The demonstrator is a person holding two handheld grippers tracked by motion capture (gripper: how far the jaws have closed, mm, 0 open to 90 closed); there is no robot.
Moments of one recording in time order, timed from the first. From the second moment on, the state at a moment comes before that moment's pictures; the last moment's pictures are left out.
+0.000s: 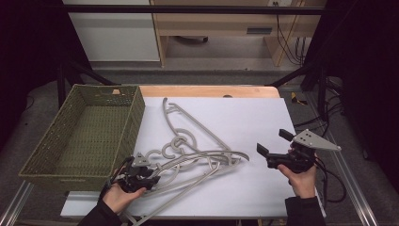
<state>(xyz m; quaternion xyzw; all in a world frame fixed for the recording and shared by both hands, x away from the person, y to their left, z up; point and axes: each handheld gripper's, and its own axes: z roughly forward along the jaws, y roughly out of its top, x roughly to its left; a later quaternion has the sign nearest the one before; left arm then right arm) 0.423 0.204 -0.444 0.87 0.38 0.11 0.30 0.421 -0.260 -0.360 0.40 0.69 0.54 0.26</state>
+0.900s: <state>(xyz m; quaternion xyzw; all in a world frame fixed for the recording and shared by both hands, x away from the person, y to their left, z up) 0.418 0.201 -0.429 0.86 0.38 0.08 0.32 0.422 -0.259 -0.361 0.40 0.69 0.54 0.26</state>
